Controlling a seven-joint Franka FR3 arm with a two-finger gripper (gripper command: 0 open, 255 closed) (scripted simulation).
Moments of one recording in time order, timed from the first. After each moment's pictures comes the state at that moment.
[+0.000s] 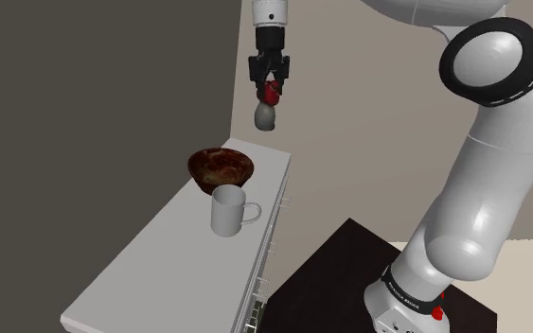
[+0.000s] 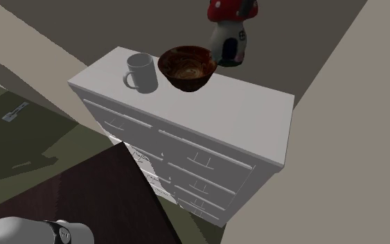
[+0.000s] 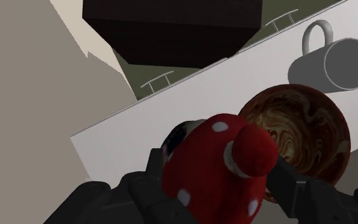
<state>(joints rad) 0.09 0.14 0.01 -1.38 0.00 1.30 0.08</state>
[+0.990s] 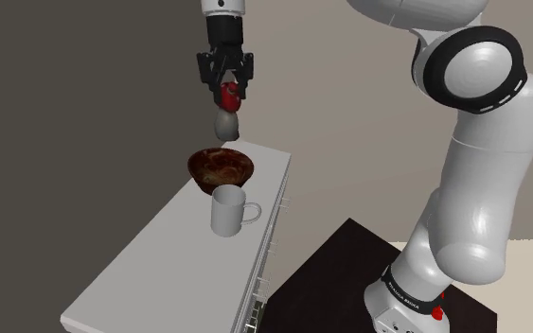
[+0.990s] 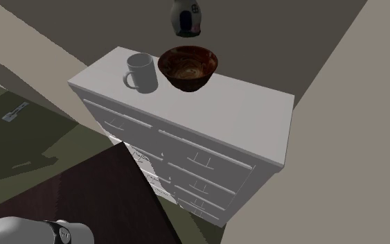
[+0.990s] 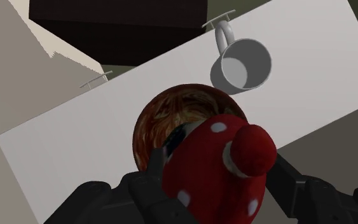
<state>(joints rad) 0.25 0.26 0.12 -1.21 0.03 1.25 0.35</state>
